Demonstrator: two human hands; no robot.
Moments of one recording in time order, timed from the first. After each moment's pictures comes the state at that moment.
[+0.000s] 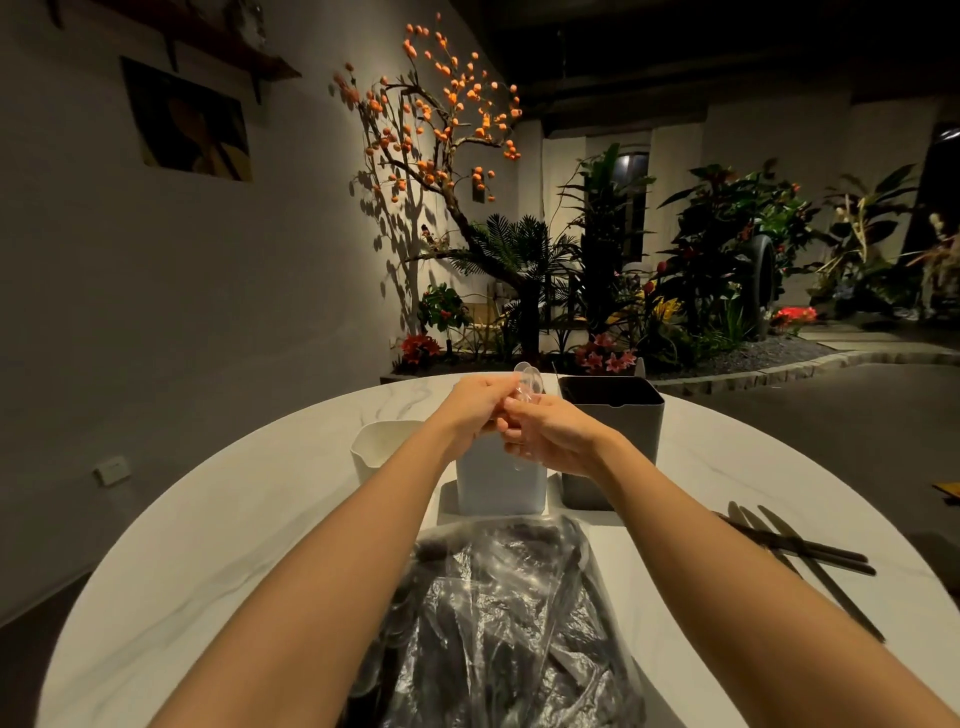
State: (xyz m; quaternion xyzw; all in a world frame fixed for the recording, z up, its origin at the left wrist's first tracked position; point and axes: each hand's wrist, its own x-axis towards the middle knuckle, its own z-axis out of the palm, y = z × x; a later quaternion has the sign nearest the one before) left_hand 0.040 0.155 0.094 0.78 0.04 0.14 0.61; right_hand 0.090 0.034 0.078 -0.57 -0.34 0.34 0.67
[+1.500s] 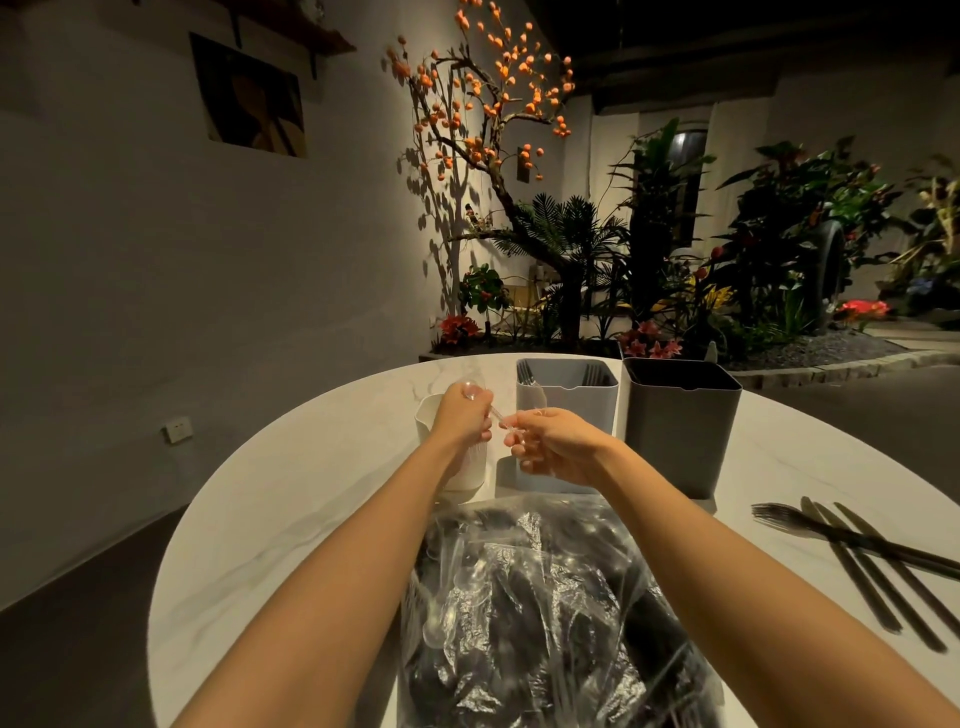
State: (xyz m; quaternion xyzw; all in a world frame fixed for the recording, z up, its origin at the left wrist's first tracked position) left_hand 0.008 0.218 0.048 0.72 0.17 0.25 0.62; right_hand 0.064 0.092 0.045 -0.65 -0.28 0.35 0.62
